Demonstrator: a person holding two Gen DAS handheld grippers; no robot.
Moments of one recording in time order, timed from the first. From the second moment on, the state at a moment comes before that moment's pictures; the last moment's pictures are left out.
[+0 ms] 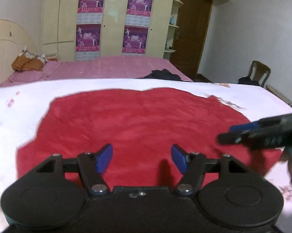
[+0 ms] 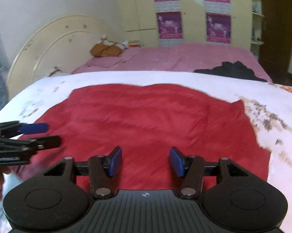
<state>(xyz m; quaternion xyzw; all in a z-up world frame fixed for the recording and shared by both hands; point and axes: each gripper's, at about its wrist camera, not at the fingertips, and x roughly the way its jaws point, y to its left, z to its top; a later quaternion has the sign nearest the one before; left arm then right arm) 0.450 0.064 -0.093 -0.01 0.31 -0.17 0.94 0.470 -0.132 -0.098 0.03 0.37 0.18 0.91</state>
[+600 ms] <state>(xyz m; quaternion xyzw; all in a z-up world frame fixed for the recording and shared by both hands) 0.426 0.141 -0.121 -0.02 0.33 -0.04 0.94 0.427 -0.189 -0.125 0.03 0.39 0.05 0.92</state>
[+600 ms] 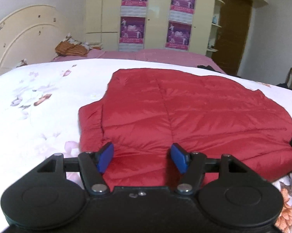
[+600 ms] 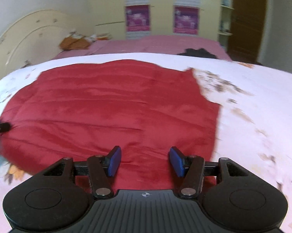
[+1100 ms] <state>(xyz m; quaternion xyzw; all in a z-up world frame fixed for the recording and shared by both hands) 0.370 0.202 -0.120 -0.23 0.36 0.00 0.91 0.377 -0.269 -0.105 0.27 0.36 0.01 0.89</state>
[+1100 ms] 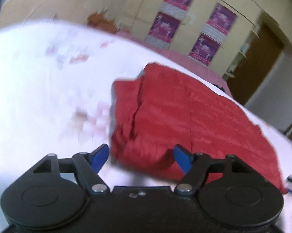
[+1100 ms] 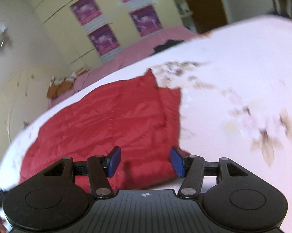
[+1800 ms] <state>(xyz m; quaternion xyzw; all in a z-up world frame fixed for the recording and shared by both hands) 0.386 0.222 -0.156 -0.43 0.32 -0.02 0.84 0.337 -0.296 -0.126 0.46 0.34 -0.01 0.82</state>
